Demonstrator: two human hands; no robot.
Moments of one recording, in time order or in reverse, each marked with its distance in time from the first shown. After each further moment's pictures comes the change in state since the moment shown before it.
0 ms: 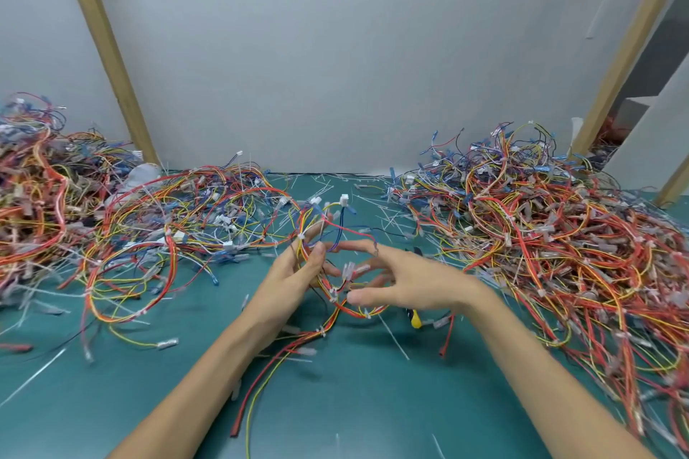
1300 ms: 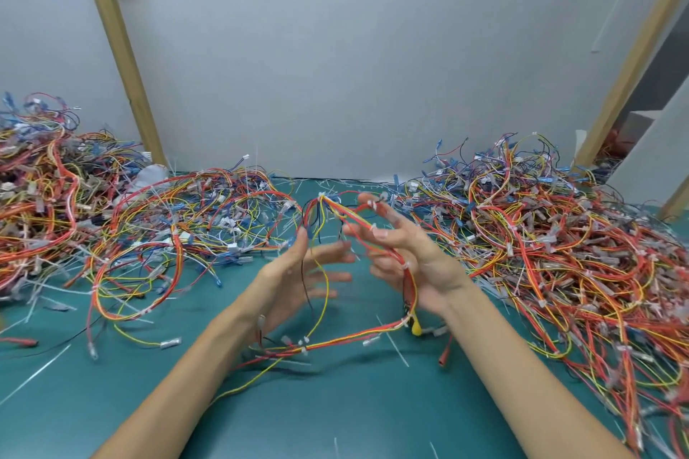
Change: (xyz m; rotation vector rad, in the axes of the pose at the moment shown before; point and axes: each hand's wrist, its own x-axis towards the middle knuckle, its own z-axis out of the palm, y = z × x) left_hand 0.008 0.018 -0.014 -0.226 -0.259 -0.286; right_hand 0.019 0.004 -0.001 1.142 0.059 -0.339
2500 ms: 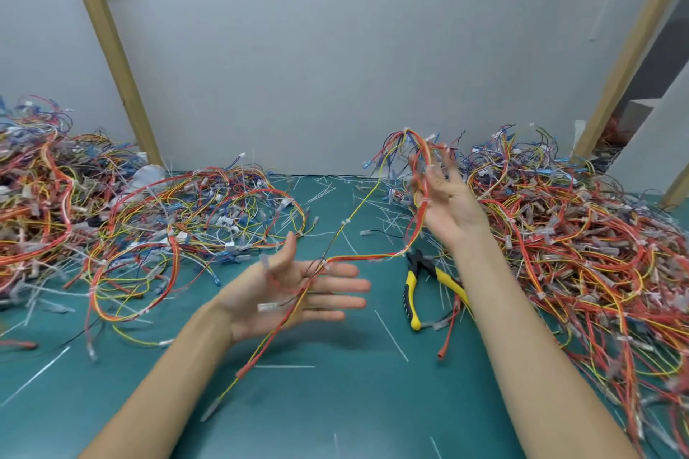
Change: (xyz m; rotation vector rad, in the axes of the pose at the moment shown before) left_hand -0.010 0.005 -0.013 -0.270 -0.462 -0.197; right_hand 0.034 -0.049 -0.043 0.397 0.429 -0.412
